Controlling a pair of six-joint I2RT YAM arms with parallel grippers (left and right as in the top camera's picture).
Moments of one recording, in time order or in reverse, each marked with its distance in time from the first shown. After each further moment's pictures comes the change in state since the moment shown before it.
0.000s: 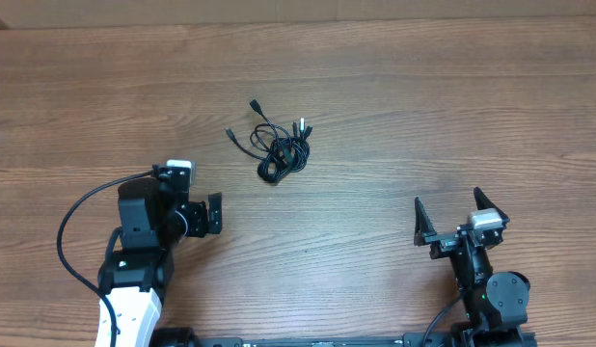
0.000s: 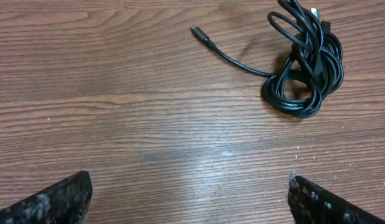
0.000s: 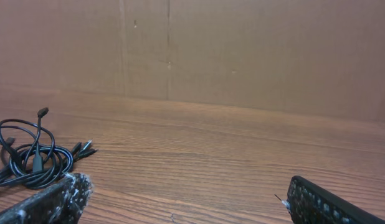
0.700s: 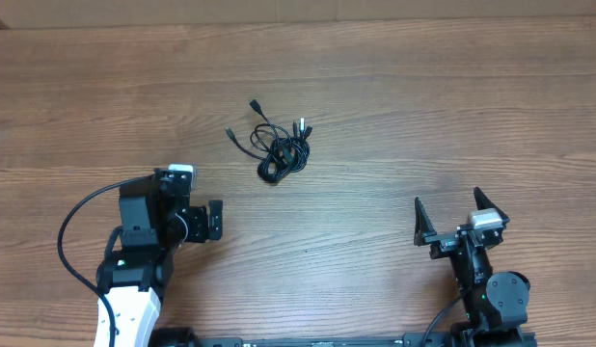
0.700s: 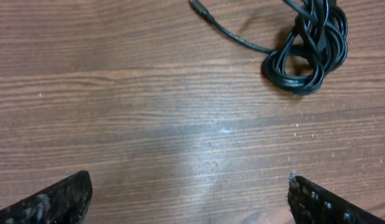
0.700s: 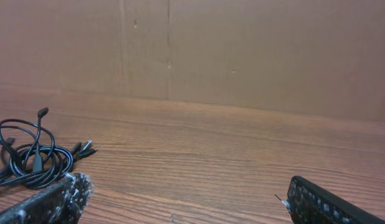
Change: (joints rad) left arm 0.000 0.000 0.017 -0.084 0.000 0.004; right arm 0.000 0.000 0.000 0.000 0.000 0.001
